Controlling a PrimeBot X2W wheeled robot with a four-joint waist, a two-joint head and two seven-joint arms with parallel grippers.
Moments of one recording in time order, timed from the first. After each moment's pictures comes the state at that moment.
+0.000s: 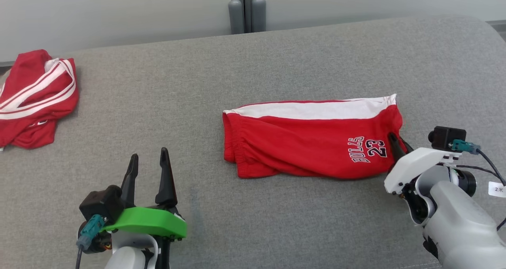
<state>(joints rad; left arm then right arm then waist) -0.13 0.11 -0.27 0.19 -0.54 0.12 -0.24 -0.56 -0.24 0.34 0.95 0.70 0.13 -0.19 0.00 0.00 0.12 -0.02</state>
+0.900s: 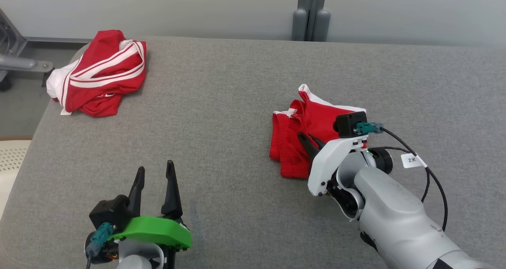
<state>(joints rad) -0.11 0.10 -0.28 0.25 -0.54 0.12 -0.26 -0.67 -0.06 0.58 0.89 0.68 0.13 -0.05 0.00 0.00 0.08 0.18</state>
